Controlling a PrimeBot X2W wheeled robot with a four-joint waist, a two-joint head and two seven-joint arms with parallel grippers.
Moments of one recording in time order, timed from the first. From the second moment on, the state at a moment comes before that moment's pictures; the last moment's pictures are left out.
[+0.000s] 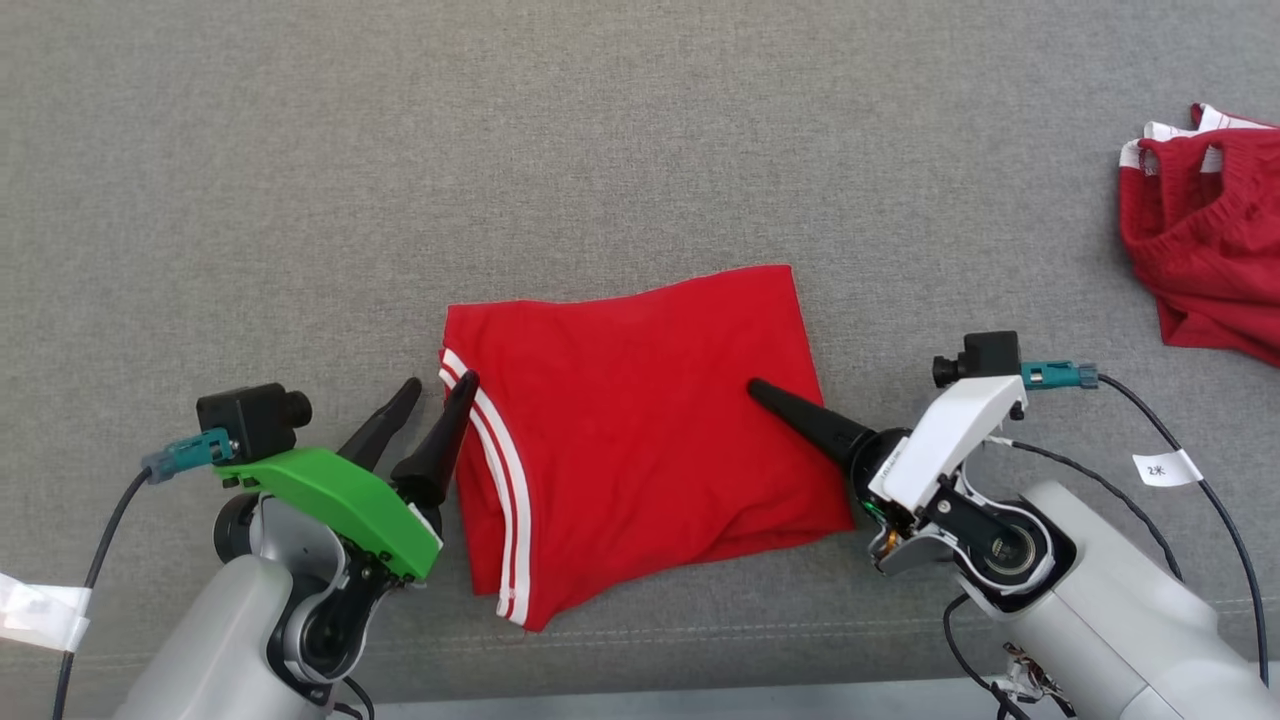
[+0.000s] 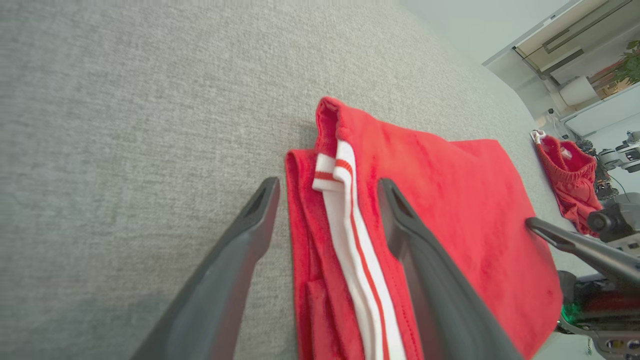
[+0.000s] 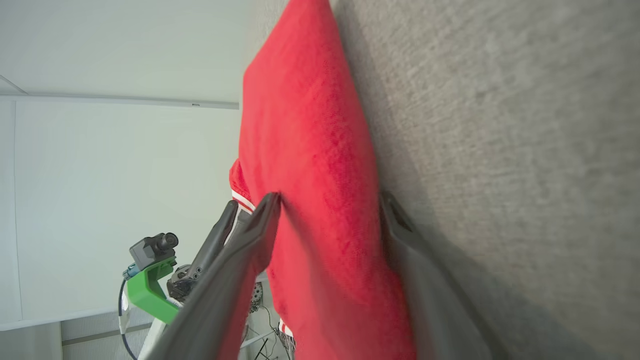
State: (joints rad) left arm -0.33 0.26 -0.52 0.24 -1.02 -0.08 0.01; right arm -0.38 -0.25 0.70 0.32 1.55 0.06 0.23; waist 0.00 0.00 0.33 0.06
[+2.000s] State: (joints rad) left arm -0.24 0.39 -0.39 0.02 -1.04 0.01 -0.03; right arm -0.73 -0.77 0.41 0.33 1.54 -0.01 0.40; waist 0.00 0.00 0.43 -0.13
